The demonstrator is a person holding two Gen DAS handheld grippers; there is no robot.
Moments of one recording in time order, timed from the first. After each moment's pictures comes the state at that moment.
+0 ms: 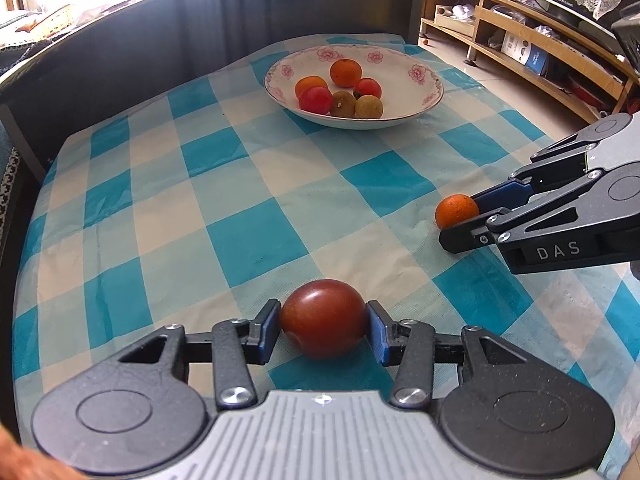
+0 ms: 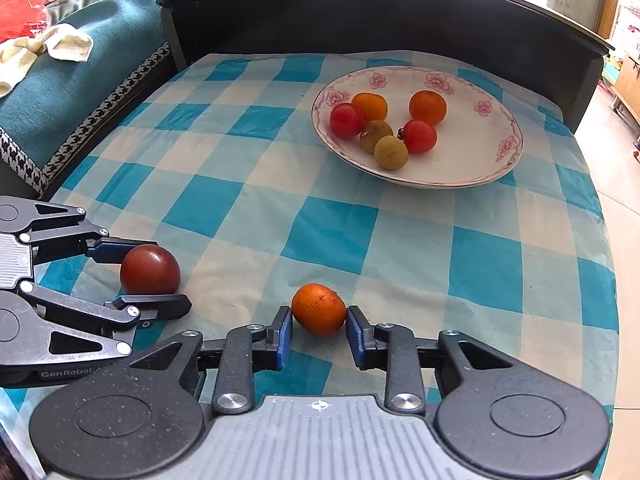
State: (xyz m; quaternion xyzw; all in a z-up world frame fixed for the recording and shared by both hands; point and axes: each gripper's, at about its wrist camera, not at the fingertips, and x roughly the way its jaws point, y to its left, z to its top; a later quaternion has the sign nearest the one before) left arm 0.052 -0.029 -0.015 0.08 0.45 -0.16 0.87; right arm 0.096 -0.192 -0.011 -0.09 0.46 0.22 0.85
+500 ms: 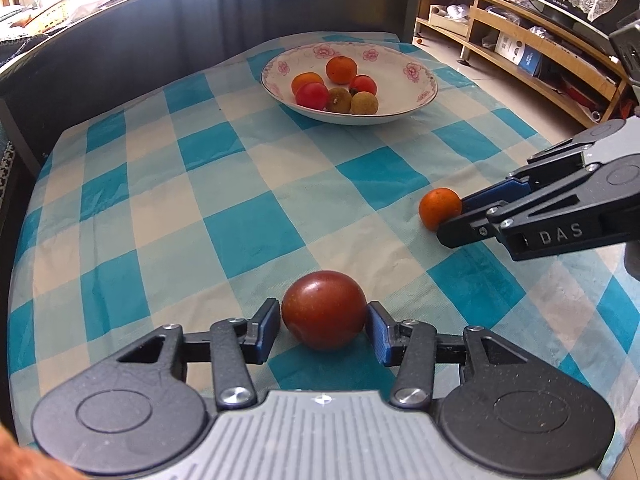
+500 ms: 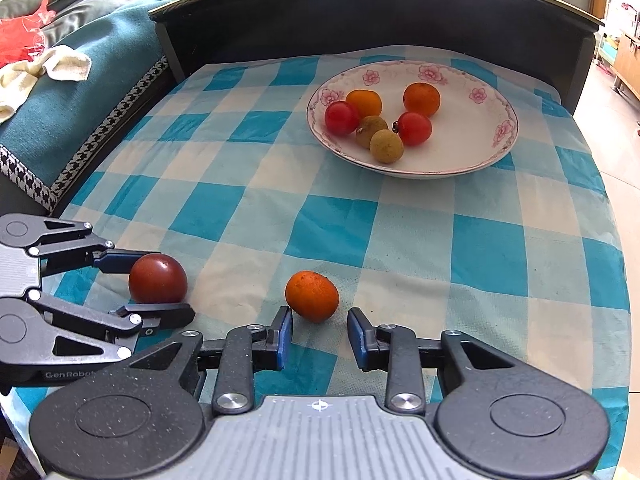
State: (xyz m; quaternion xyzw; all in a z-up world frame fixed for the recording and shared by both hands) left arm 0.047 -0.023 -0.015 0.08 0.45 -0.17 0.87; right arm 0.095 -0.200 -0.010 -0.05 0.47 0.23 0.85
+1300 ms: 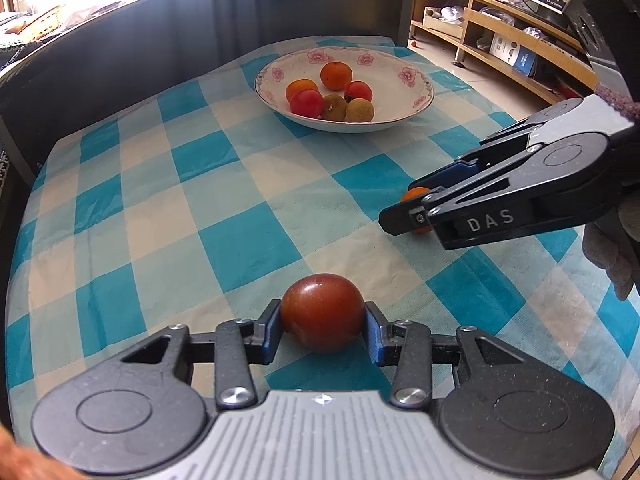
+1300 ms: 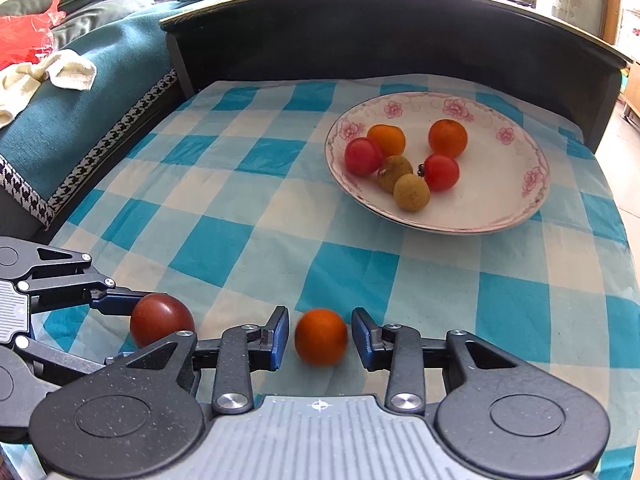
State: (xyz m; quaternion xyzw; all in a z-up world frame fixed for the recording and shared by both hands) left arm 0.053 -0.027 -0.014 0.08 0.45 -0.18 0.87; right arm 0.117 -0.179 -0.013 -0.07 0.44 0.24 0.86
